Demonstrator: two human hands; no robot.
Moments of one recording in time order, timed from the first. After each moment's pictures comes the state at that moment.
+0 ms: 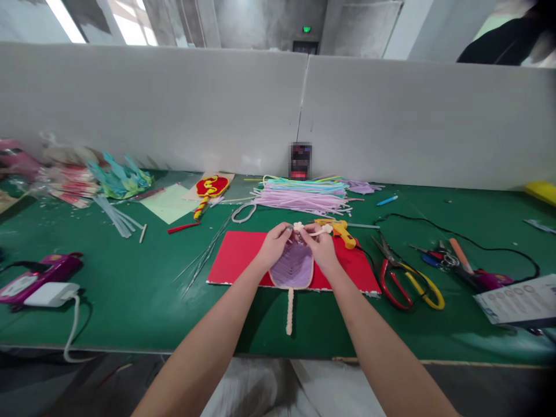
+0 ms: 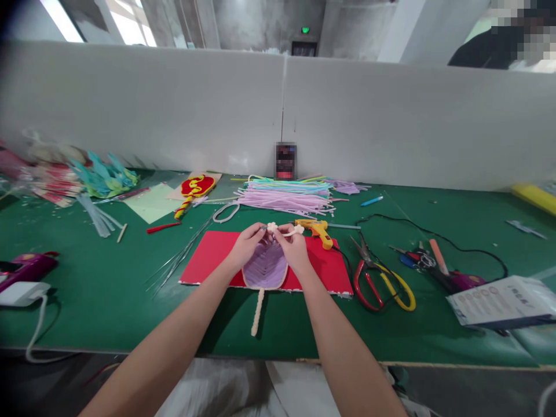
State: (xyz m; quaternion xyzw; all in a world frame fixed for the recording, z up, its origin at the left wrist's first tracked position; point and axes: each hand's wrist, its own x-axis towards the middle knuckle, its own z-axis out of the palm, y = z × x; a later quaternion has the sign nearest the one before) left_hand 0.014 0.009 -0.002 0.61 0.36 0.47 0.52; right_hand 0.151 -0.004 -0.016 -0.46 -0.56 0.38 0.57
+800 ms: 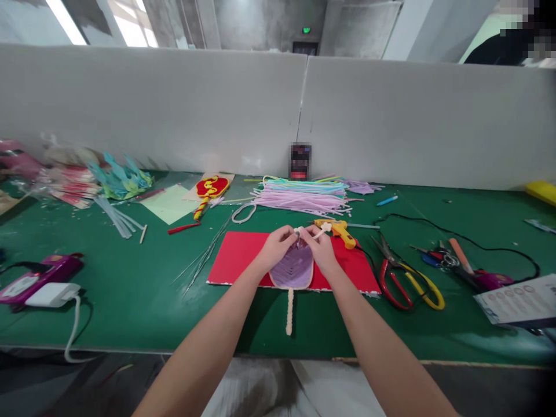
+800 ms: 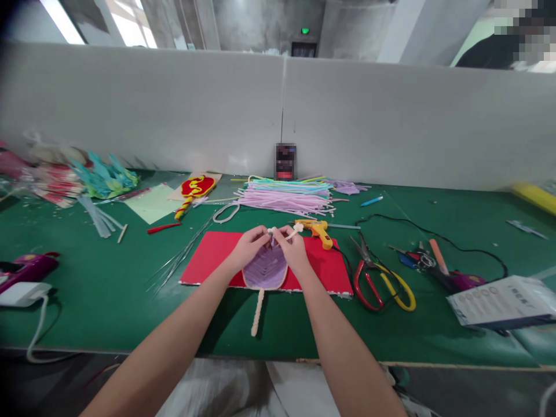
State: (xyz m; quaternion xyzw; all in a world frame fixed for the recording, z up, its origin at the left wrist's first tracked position) left_hand 0.013 0.001 0.007 0.68 0.37 0.42 0.47; right_hand 0.147 -0.009 -0.008 -0.45 -0.54 0.42 0.57
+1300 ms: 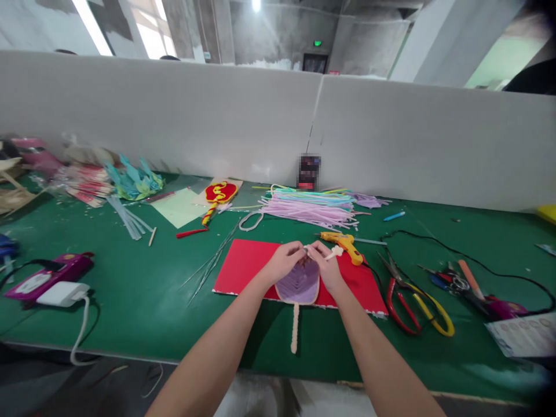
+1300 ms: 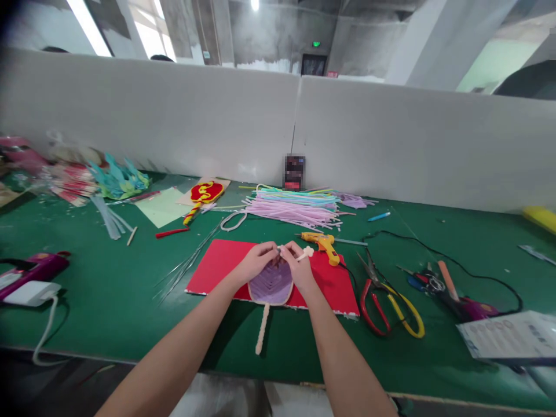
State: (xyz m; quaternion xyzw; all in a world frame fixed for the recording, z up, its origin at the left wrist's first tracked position) left_hand 0.010 -0.003 0.012 0.68 0.37 0.38 0.51; right_hand 0.147 -0.014 -0.011 -0.45 -0.56 0.43 0.55
